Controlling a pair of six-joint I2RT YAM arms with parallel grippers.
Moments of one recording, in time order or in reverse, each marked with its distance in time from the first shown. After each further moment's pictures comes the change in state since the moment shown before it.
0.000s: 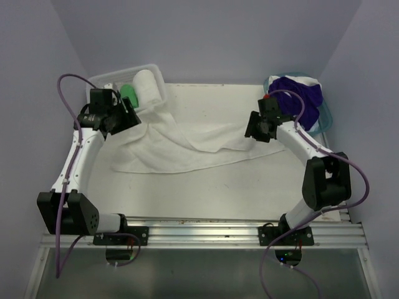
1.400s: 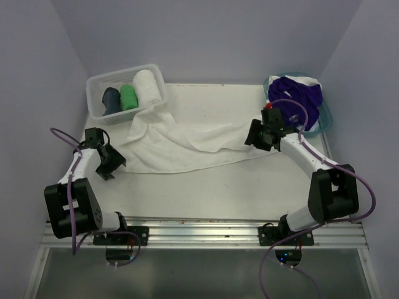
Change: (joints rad) left arm 0.250 -0.007 -0.521 0.050 -0.113 -0.215; right arm 0.000 -0.128 -0.193 0.090 -0.069 0.025
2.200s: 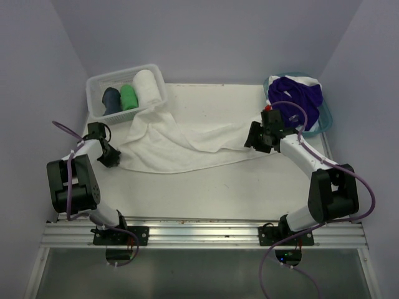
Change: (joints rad) left arm 0.001 0.240 0.071 0.199 -0.062 -0.026; right arm 0.000 0.000 -0.021 0.000 -0.017 0.000
